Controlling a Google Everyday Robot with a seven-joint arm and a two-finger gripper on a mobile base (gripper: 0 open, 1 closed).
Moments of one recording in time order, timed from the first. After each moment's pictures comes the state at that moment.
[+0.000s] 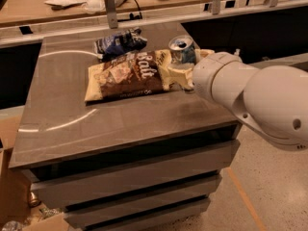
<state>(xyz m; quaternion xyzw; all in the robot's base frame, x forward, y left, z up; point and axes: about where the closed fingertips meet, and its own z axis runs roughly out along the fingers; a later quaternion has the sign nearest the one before) 0.561 -0.079 0.954 -0.29 0.73 0.02 0.61</state>
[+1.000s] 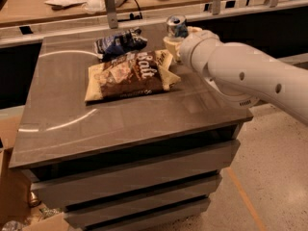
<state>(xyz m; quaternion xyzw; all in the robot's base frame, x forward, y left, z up) 0.688 -0.085 0.958 -0.23 0.71 -0.01 0.66</state>
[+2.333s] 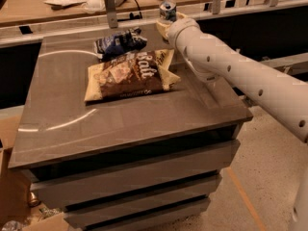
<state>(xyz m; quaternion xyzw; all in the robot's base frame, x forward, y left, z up) 0.836 -0.061 0.947 -0.18 0.67 0.03 0.72</state>
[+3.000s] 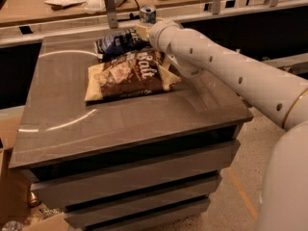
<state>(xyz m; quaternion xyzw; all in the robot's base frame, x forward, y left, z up) 0.843 0.008 0.929 -0.19 0.70 0.11 0.68</state>
